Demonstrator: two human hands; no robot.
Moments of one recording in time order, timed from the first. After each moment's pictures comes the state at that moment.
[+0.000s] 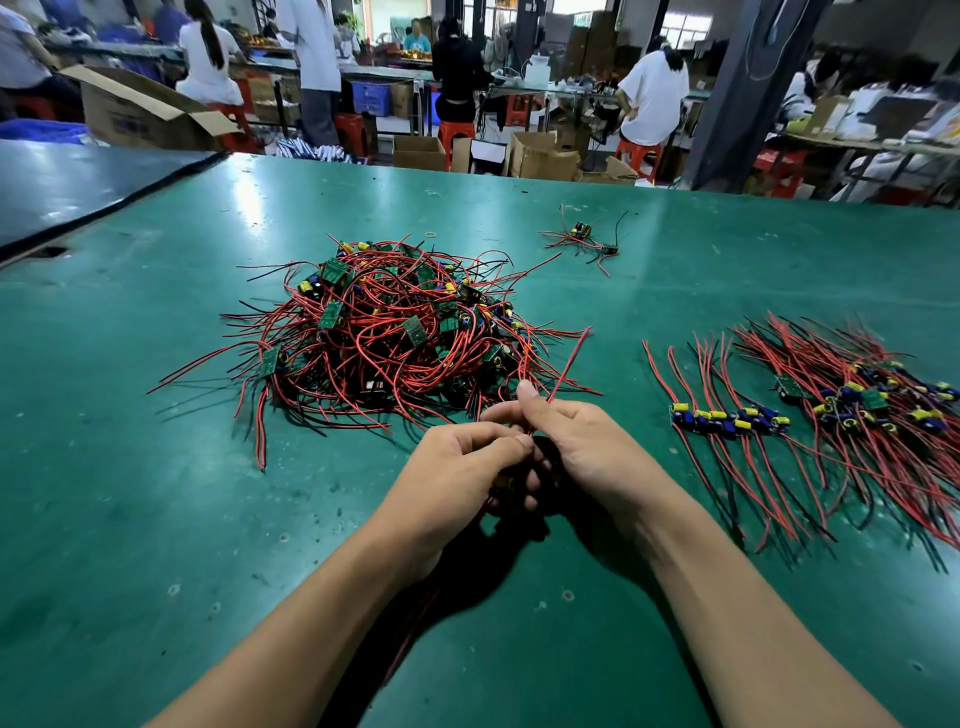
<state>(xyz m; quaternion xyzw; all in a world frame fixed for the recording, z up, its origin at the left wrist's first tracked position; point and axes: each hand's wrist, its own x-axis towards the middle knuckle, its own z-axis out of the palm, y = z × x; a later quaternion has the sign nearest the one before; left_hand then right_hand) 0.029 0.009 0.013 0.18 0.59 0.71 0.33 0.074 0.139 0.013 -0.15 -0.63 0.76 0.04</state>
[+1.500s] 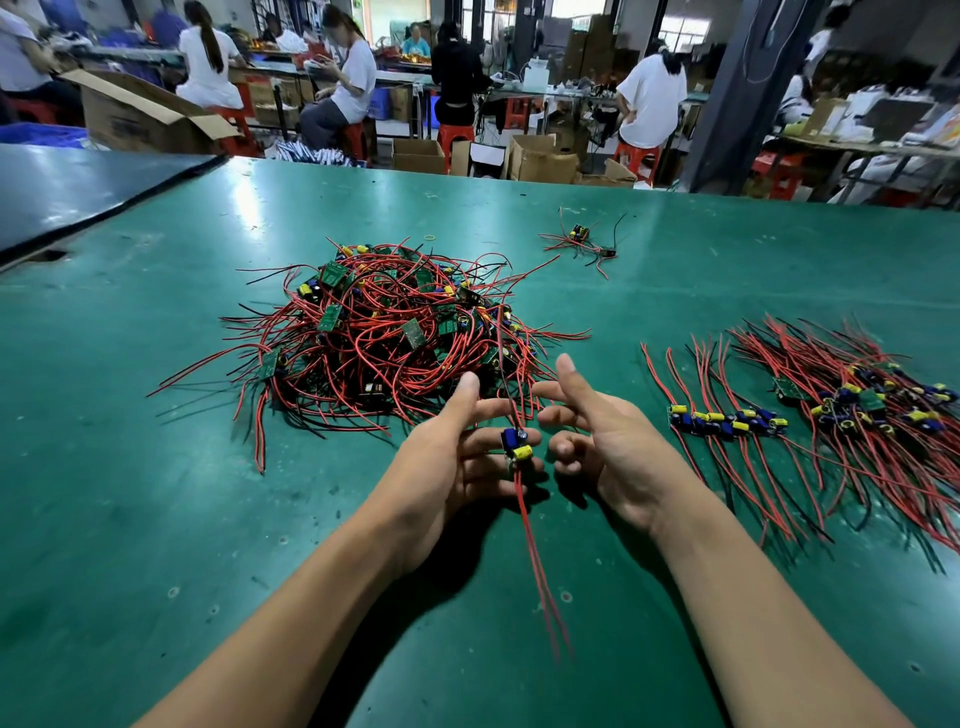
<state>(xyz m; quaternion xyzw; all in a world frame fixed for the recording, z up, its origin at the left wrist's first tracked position) 0.017 0.009 0.017 0.12 0.54 0.74 0.37 0.074 0.164 0.011 -0.24 -0.59 0.76 0.12</state>
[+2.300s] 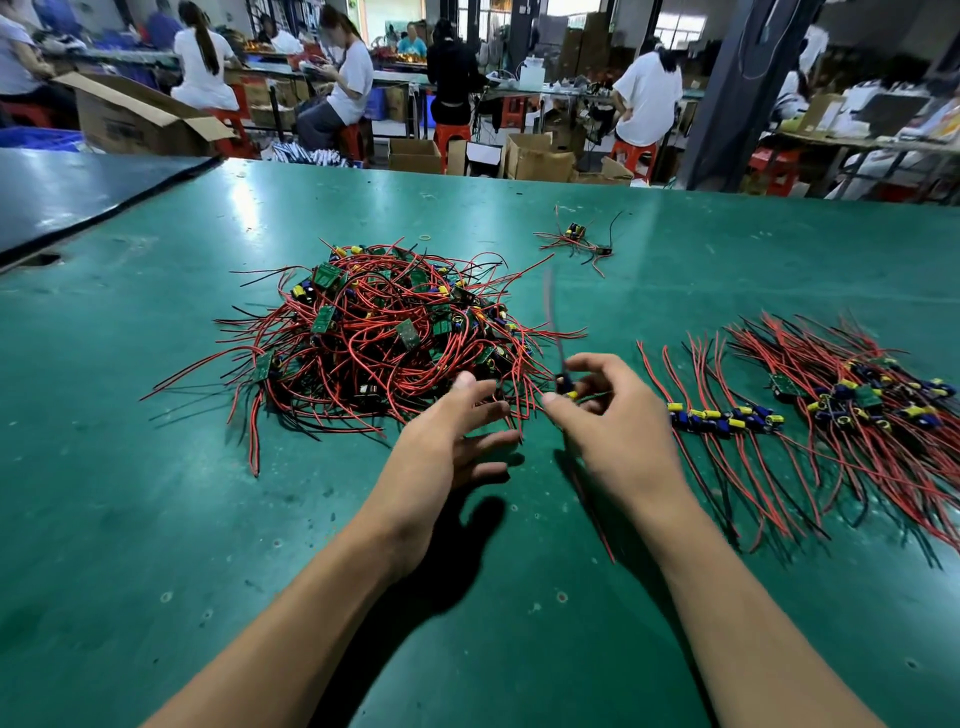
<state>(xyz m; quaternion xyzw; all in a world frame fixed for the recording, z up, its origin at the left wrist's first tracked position) 0.016 0.012 0.008 0.17 0.58 0.74 0.29 0.075 0.172 0.008 -0.23 -0.80 0.45 0.31</state>
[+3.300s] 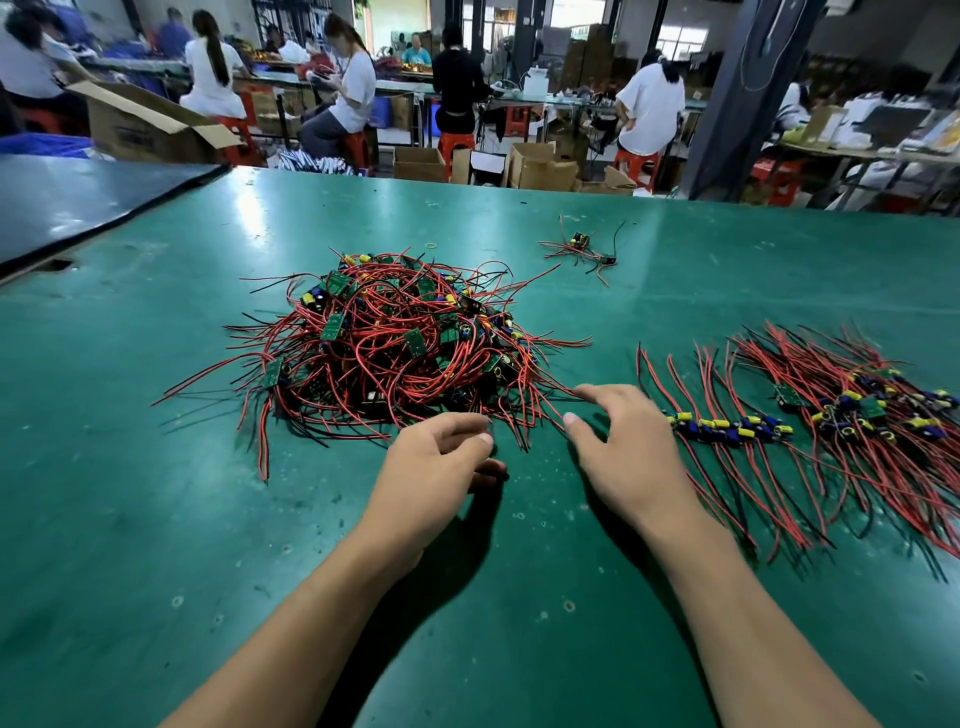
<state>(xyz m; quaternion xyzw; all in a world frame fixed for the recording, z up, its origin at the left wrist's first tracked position) 0.011 0.006 0.007 0.15 0.69 0.67 0.21 0.077 0.188 -0.007 -0.24 -0.91 0.25 0.24</state>
